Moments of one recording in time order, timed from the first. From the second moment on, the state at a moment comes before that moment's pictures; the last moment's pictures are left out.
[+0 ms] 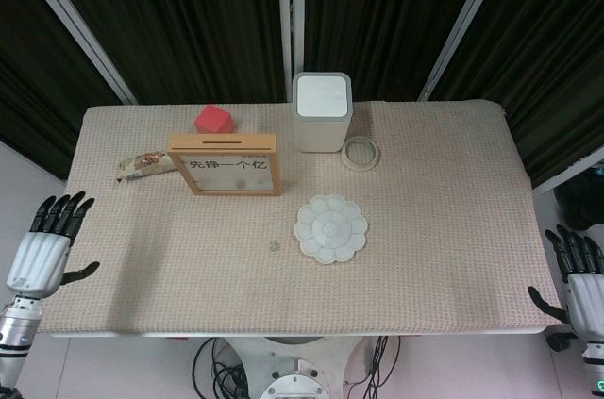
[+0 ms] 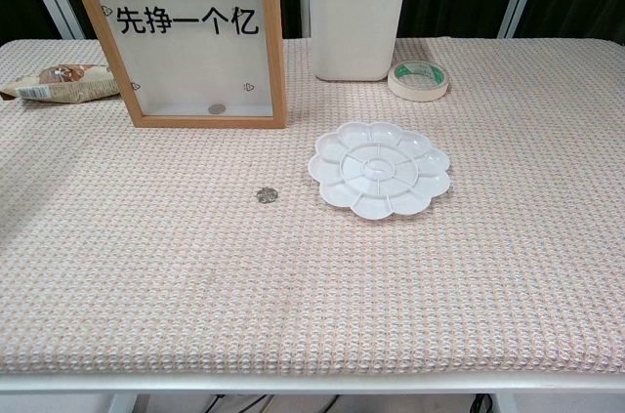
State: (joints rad) left arm -0.21 -1.16 -0.02 -1.48 1.54 1.47 0.01; right arm -0.02 -1.16 0.04 -1.43 -1.53 1.55 0.15
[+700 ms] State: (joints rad) left arm -0.23 -1.20 0.00 -1.50 1.62 1.44 0.06; right arm -0.03 -1.16 0.04 -1.41 -1.53 1.56 0.18
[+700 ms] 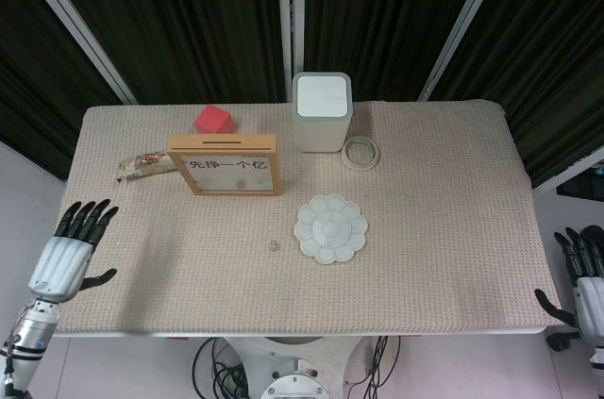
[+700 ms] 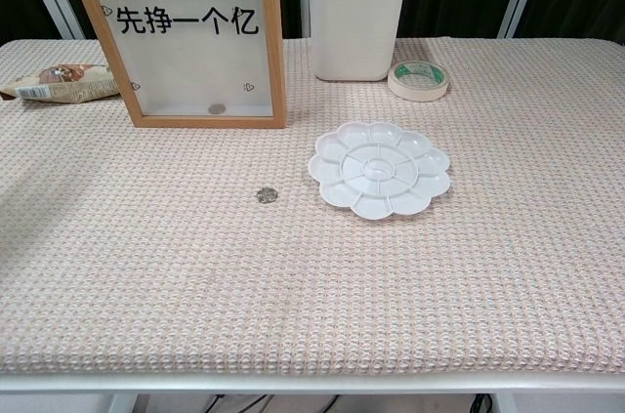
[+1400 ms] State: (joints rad) left arm -0.47 -1.54 -0.04 -1.48 1.70 1.18 0.13; right arm -0.03 -1.15 0.04 -1.41 -1.50 1.54 0.19
